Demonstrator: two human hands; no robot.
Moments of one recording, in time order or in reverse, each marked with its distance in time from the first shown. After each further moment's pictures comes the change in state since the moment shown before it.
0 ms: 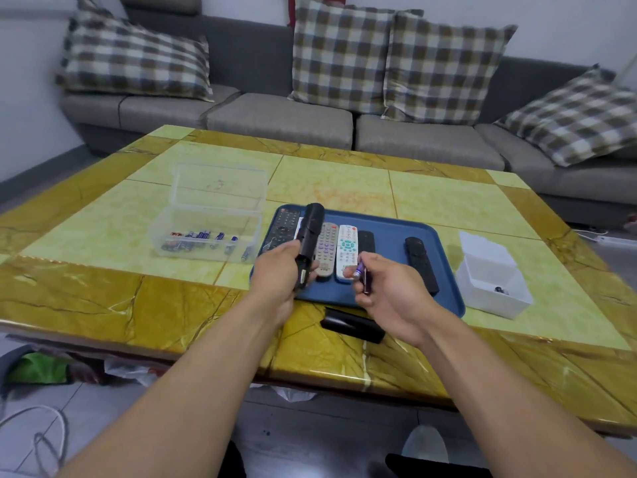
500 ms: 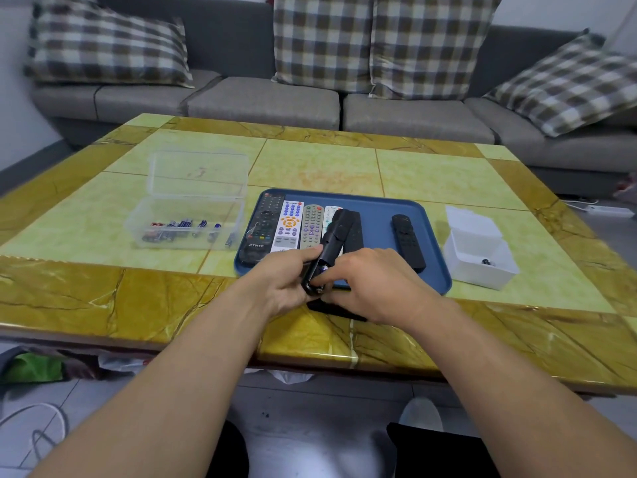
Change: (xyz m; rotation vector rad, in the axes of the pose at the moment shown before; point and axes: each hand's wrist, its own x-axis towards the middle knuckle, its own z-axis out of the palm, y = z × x) left_hand 0.003 -0.020 0.009 0.019 -0.302 -0.377; right_hand -0.020 -0.009 -0.002 -1.846 -0.138 -0.673
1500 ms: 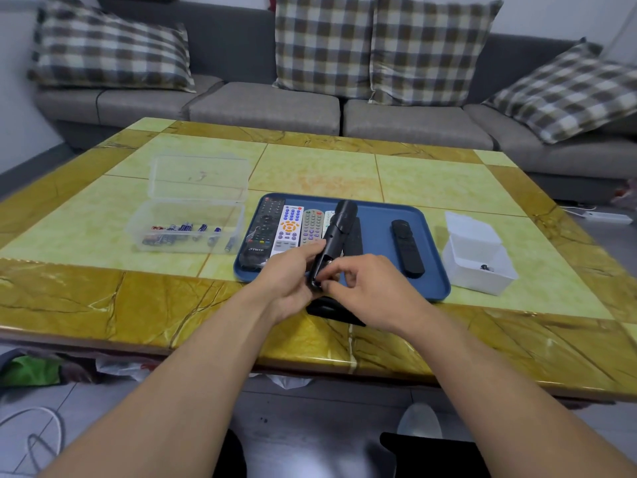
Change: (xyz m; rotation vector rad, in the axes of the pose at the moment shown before) left_hand -0.010 -0.002 0.012 -0.004 -0.021 0.159; right_hand -0.007 -0.004 0.005 0.483 0.044 0.229
